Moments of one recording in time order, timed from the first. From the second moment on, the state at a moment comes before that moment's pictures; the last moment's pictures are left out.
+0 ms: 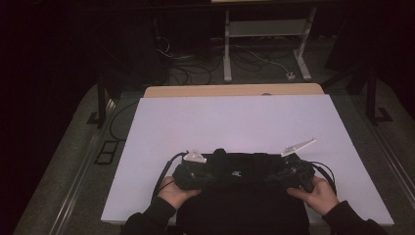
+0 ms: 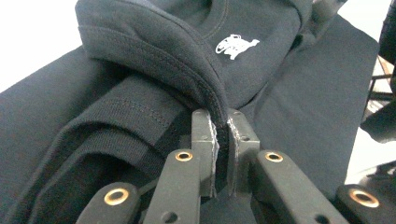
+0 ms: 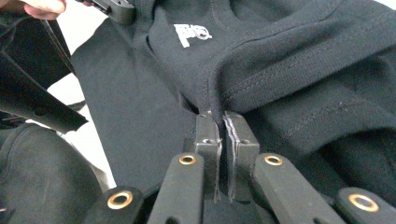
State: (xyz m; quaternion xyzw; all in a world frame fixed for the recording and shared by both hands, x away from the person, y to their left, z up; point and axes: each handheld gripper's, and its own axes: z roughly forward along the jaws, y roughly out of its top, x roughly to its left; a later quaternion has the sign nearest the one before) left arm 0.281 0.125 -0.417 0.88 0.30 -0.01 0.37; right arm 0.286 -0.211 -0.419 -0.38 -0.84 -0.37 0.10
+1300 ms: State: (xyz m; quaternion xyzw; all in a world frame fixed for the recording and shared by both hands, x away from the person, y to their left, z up) left arm 0.244 0.127 -0.424 0.90 0.29 -0.04 0.33; right arm 0.246 -0.213 -0.424 -0.36 -0.86 -0.35 0.12
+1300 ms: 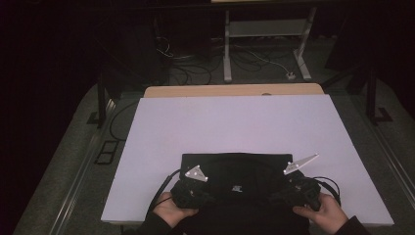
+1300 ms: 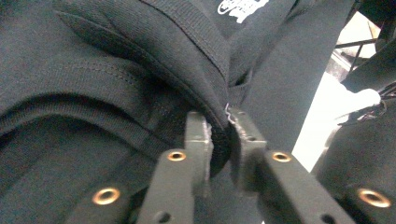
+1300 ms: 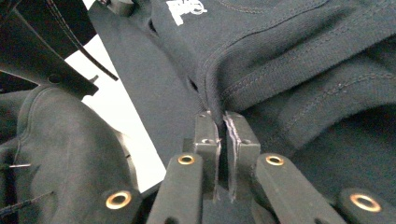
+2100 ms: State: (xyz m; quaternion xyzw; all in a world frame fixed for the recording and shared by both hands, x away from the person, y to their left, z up) left arm 0.244 0.145 -0.403 0.89 0.28 -0.01 0.36; right arm 0.227 -0.233 -0.393 -0.37 -0.85 -0.37 0.02
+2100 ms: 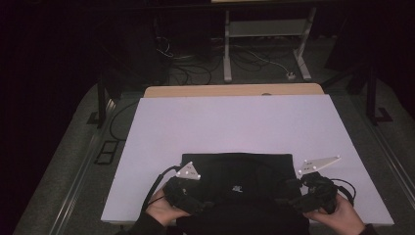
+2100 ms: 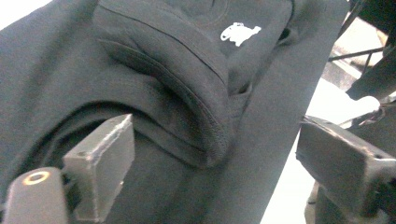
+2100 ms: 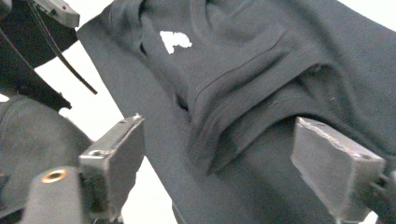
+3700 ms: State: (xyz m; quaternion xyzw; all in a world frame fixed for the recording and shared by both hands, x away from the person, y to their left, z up) left arm 0.310 0.185 -0.365 0.88 0.29 0.04 0.38; right arm 0.294 -0.276 -0.350 -0.36 -0.84 -0.40 -0.04
